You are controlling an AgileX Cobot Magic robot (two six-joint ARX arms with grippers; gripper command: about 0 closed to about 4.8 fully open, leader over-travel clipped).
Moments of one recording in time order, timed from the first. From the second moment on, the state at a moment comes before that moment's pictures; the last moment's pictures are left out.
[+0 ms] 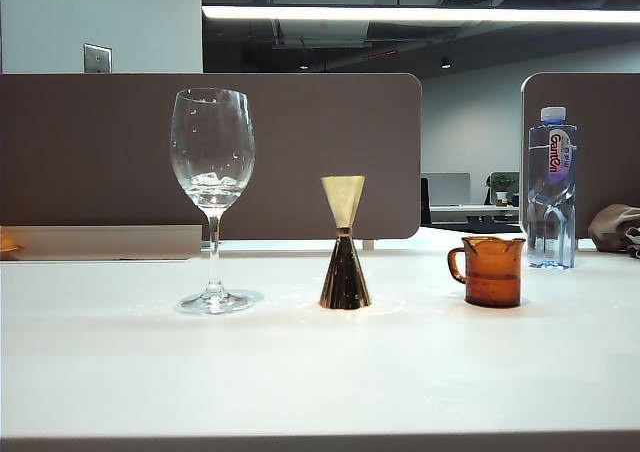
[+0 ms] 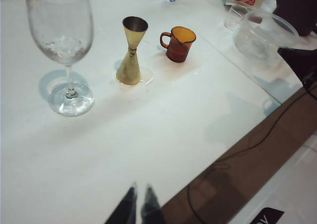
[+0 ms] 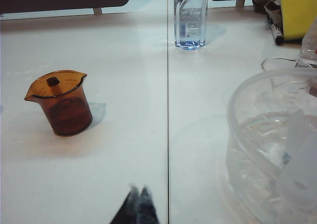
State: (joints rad) left arm -0.62 0.33 0.77 -0.87 0.15 -0.13; right arm 0.05 0.00 0.01 -0.18 -0.02 0.06
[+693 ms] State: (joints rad) left arm -0.62 0.32 0.77 -0.77 0.23 -0.13; right arm 0.05 0.00 0.01 -0.18 -0.02 0.06
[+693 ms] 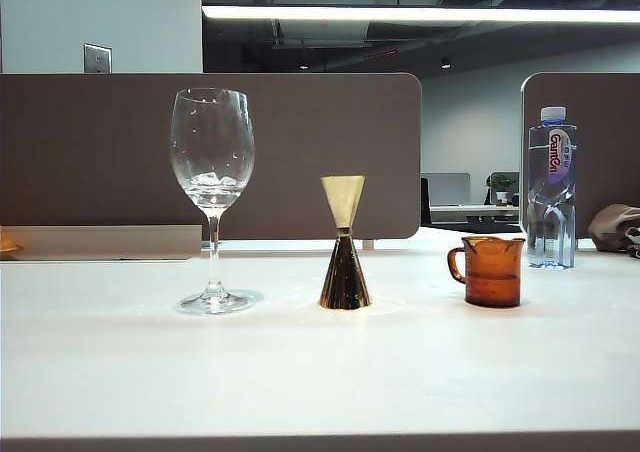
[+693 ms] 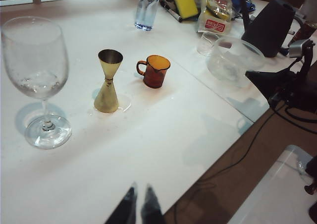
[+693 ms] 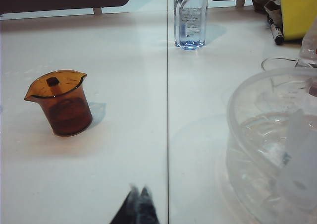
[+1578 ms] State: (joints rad) left arm -0.62 0.32 0.77 -0.76 0.22 -0.11; right arm 0.05 0.00 0.01 -0.18 -0.02 0.06
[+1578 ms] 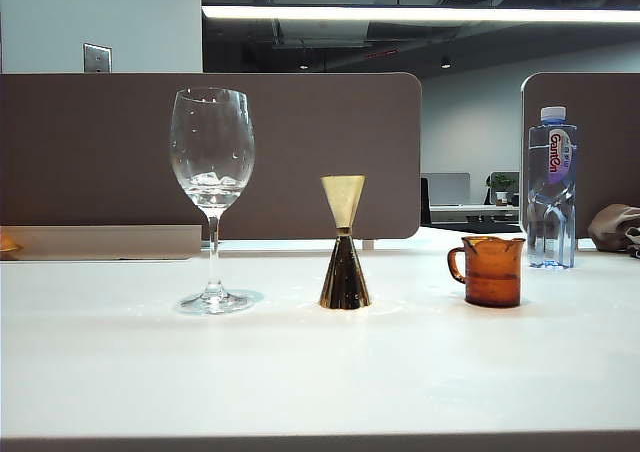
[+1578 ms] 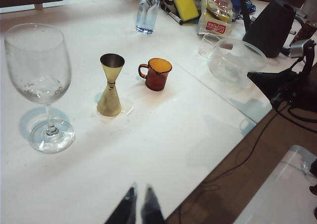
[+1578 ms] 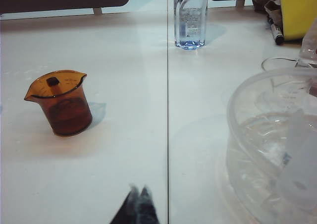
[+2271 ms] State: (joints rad) left arm -0.62 0.32 0.77 -0.76 0.22 -0.11; right arm 0.05 0.00 0.01 -0.18 -0.02 0.06
